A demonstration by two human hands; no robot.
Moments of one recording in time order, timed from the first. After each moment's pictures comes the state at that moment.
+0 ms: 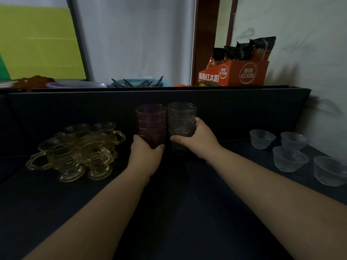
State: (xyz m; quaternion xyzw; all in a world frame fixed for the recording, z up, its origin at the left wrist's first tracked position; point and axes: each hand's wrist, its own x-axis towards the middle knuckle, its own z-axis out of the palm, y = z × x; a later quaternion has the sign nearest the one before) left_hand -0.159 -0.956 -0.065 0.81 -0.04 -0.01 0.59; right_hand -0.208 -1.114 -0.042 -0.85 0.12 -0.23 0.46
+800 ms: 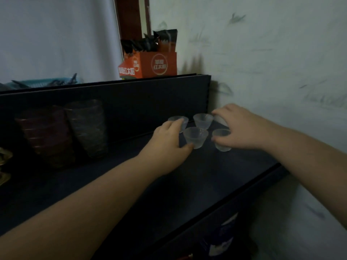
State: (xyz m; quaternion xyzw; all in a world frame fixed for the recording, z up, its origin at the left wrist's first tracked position) left_hand -0.295 -1.123 -0.034 0.79 -0.53 0.00 0.30; right_hand -0.447 -1.284 0.004 -0.96 0.25 -0.13 0.01
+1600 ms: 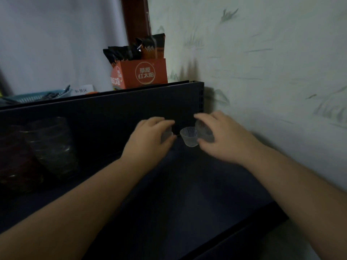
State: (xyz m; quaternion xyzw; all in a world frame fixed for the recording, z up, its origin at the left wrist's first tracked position) left_hand -0.260 -1.213 -0.033 0.80 -0.50 0.23 0.24; right_hand -0.413 -1.382 -0.029 -0.95 0.14 -0.27 0.08
